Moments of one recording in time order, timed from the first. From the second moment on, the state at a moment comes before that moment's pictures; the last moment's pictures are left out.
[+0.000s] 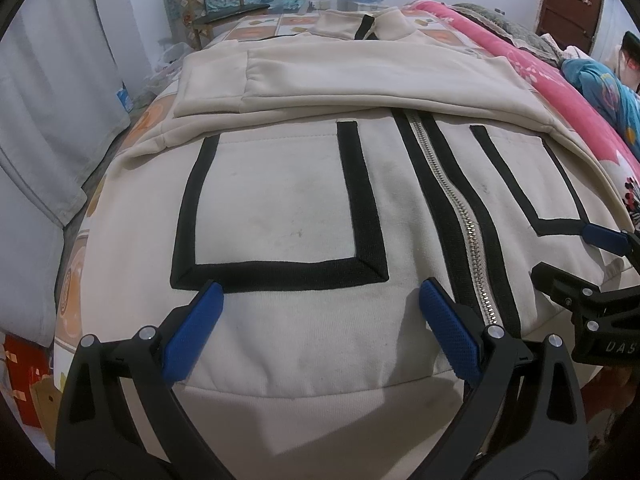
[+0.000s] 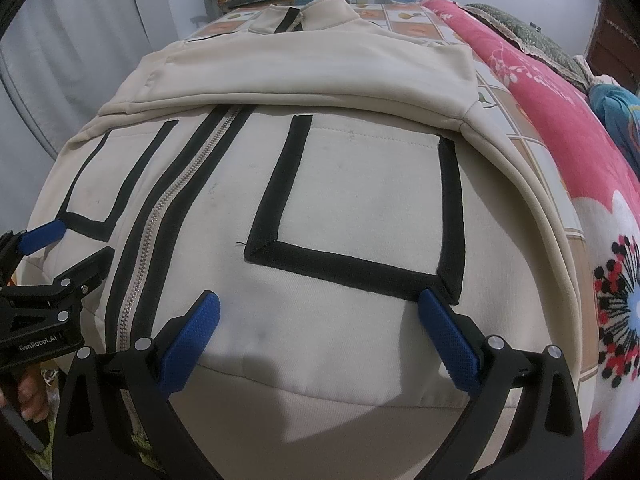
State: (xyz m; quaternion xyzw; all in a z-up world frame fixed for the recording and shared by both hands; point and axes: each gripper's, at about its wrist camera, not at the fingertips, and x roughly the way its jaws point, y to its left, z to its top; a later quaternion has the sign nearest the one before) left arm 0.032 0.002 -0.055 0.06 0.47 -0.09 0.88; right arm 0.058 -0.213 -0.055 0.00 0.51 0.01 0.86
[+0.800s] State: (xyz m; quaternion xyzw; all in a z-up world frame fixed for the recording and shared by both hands) left arm 0.031 -0.002 -0.055 0.05 0.48 -0.07 0.87; right arm 0.059 -0.214 -0.056 0.00 0.51 0.00 0.86
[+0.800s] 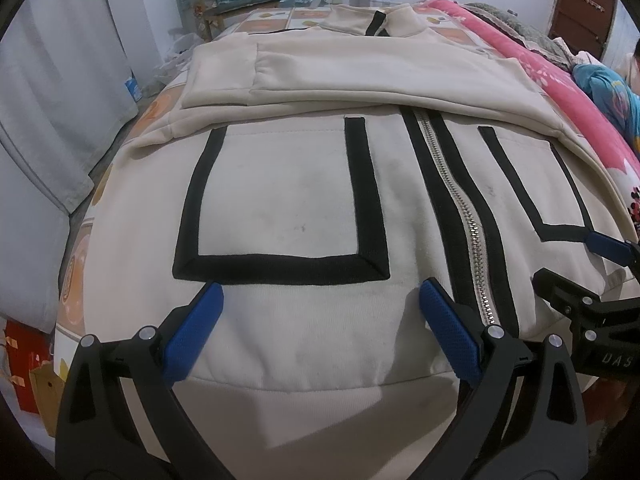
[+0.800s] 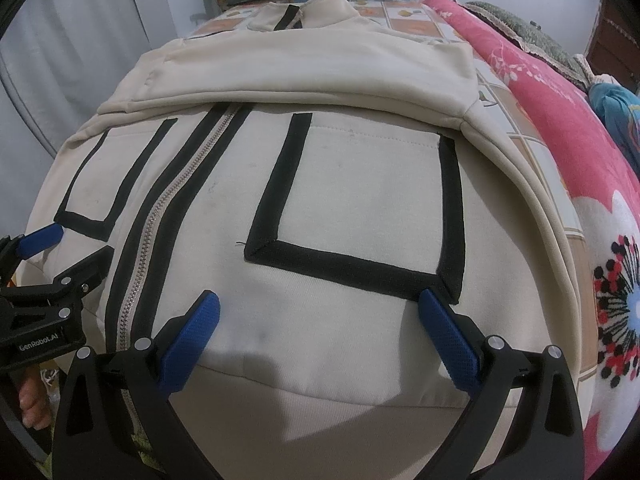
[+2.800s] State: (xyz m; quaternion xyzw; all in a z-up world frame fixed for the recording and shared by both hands) left arm -0.060 0.149 -0.053 -0.07 0.46 -0.05 0.89; right arm 0.054 -0.210 -0.058 0.00 0.50 0.00 0.87
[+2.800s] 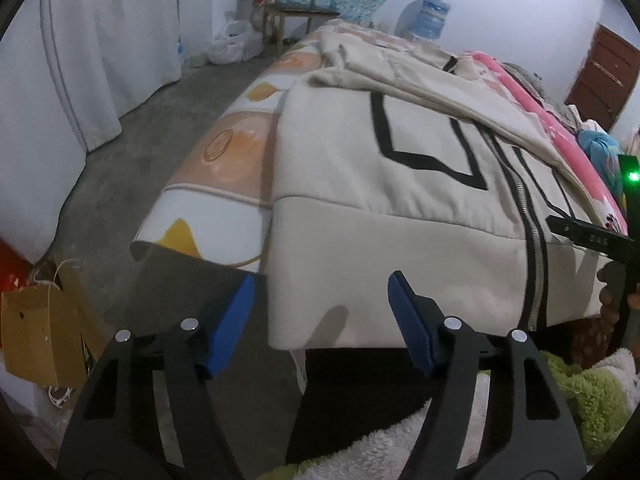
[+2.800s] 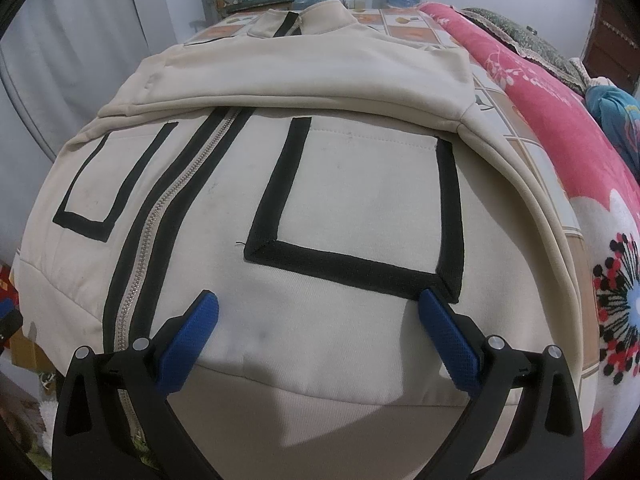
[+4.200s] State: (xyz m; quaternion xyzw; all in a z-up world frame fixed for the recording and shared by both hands) left arm -0.055 0.125 -0.043 0.00 0.47 -0.05 0.88; right arm 0.047 -0.213 -0.056 0.00 0.49 0.02 0.87
